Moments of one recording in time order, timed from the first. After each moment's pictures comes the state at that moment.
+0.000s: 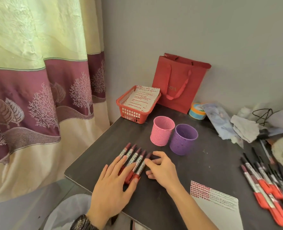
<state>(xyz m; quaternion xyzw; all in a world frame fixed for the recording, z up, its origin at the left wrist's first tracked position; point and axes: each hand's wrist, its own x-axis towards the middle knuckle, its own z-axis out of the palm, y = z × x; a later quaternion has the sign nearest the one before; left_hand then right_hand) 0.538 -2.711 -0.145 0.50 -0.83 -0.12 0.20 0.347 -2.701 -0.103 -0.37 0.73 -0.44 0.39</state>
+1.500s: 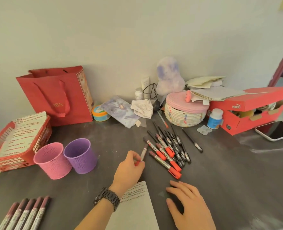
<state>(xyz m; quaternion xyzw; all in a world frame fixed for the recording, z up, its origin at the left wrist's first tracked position) 0.207 -2.649 -0.101 0.31 -0.86 -0.41 0.07 0.178 -2.420 -0.131 -0.34 0.91 -0.23 0.06</state>
